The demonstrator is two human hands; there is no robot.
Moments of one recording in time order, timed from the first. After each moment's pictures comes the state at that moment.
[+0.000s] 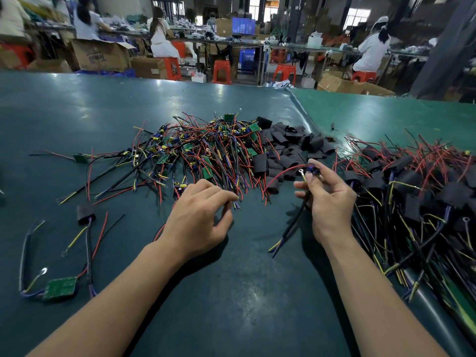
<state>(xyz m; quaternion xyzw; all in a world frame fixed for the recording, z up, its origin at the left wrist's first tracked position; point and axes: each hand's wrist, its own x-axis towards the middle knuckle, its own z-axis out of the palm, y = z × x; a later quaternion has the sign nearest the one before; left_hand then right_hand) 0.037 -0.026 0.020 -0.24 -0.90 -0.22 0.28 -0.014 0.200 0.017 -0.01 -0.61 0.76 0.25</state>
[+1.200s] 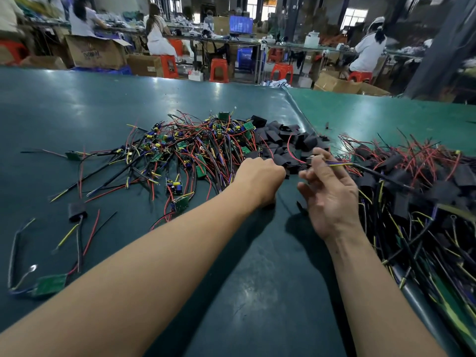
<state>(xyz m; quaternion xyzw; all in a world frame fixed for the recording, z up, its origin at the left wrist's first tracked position) -0.046 0.081 0.056 -0.24 -0.96 0.06 0.13 0.002 0.208 0.046 0.03 -0.46 0.88 0.13</state>
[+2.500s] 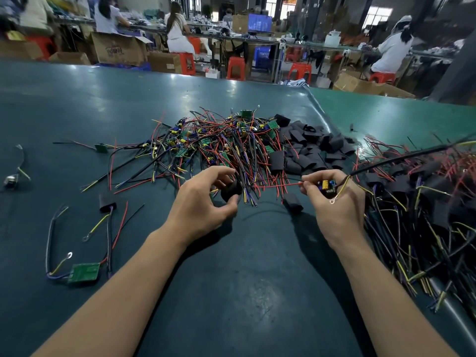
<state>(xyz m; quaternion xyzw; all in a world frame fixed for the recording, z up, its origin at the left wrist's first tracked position) 0.023 -0.051 0.010 -0.16 -0.86 -0.39 0.29 0.002 0.186 0.018 0.05 -0.78 0.56 0.27</state>
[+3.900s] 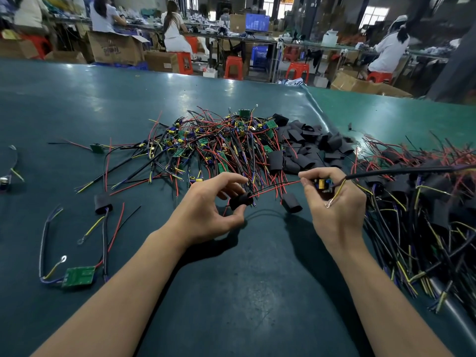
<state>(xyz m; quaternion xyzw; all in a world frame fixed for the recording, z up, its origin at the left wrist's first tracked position) 0.026 -0.047 0.013 -0.26 -0.84 -0.40 0.24 0.010 0.181 0.020 0.12 -0.78 0.50 0.35</state>
